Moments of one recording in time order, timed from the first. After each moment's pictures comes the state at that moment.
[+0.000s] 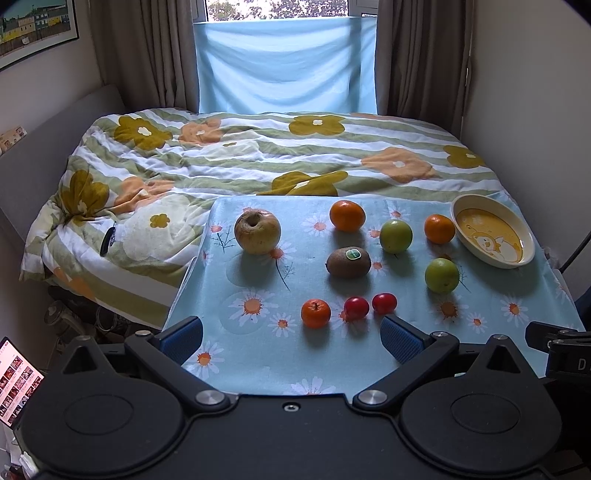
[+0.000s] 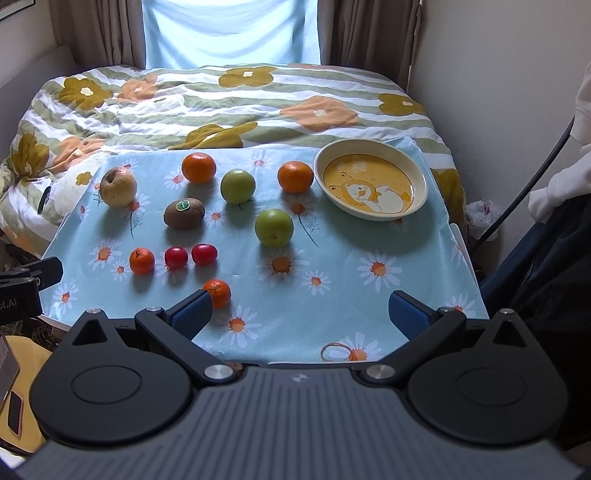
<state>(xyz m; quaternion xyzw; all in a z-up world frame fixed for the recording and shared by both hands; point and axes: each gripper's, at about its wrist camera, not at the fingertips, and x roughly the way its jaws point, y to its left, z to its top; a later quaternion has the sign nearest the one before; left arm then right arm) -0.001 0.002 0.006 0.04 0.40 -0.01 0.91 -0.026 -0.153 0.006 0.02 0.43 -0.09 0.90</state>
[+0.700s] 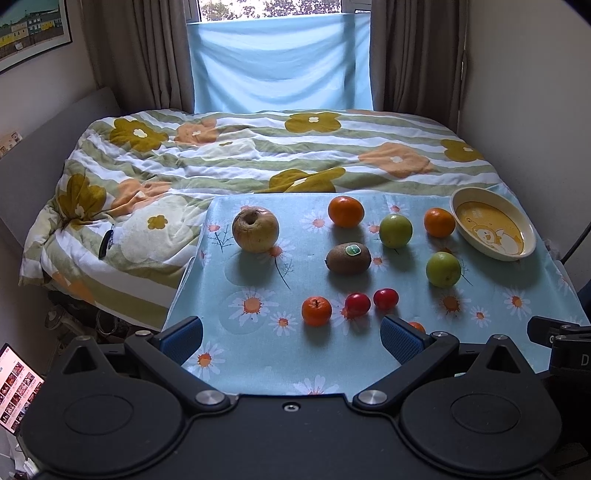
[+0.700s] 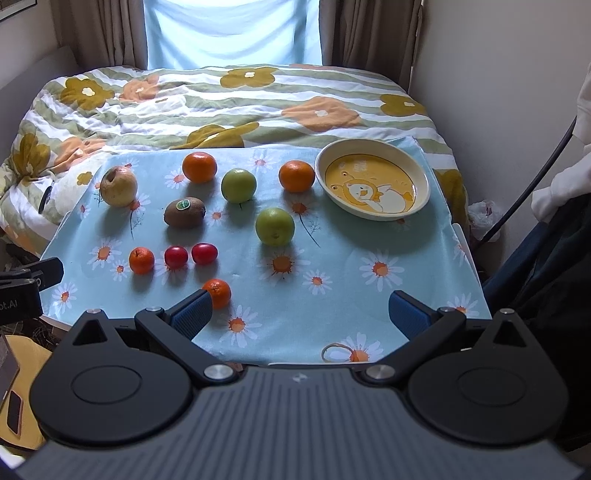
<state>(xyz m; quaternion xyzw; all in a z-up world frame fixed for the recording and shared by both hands) 0.000 0.009 0.005 0.05 0.40 -0.02 0.91 -0.025 -0.154 0.003 0.01 0.43 -0.09 0.90</state>
